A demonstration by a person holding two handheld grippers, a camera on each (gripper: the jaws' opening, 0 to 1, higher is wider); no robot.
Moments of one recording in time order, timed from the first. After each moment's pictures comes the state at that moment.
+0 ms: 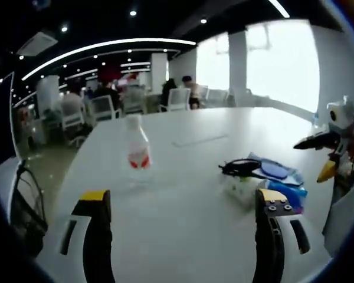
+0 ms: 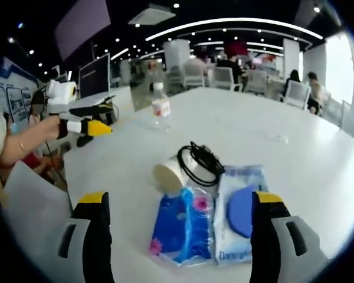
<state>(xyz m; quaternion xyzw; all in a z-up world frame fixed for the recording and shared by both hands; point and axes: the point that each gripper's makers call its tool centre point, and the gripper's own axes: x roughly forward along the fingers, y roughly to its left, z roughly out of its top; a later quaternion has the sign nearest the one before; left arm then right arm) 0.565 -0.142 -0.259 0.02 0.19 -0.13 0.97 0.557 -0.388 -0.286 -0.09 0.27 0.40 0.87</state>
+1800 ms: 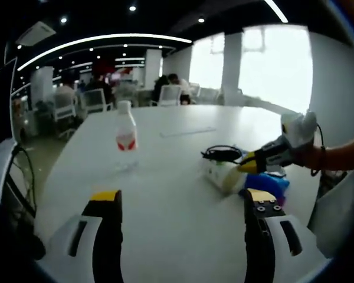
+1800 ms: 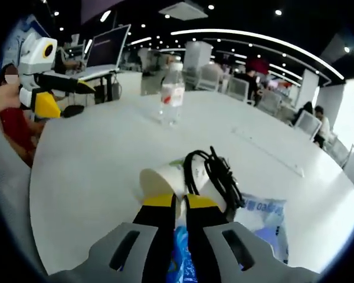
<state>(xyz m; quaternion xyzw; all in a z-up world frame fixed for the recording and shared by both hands) 0.528 -0.159 -0.279 0.00 0.20 -0.18 0.96 0.608 -0.319 -0.344 -0.21 0.20 0.42 0.86</state>
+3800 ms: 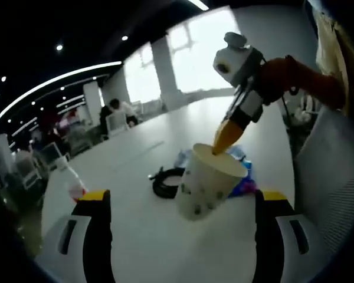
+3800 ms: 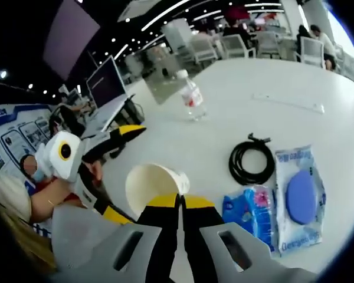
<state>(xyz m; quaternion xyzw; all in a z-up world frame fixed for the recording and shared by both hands) 0.504 -0.253 -0.264 0.17 0.12 -0.37 0.91 0.514 -0.314 -0.265 0.01 0.40 0.46 0.79</state>
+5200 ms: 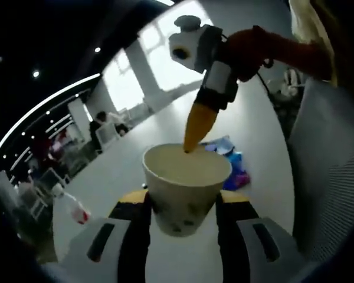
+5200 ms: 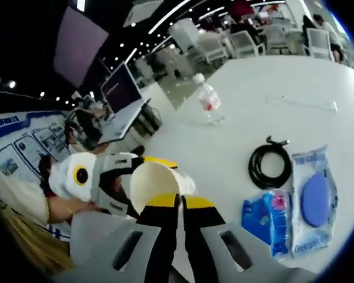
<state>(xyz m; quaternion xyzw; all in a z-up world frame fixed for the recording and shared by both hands) 0.499 -0.268 -0.265 0.22 0.11 -0.39 0.89 0.504 -0.295 -0.234 0.04 0.36 0.51 0.78</state>
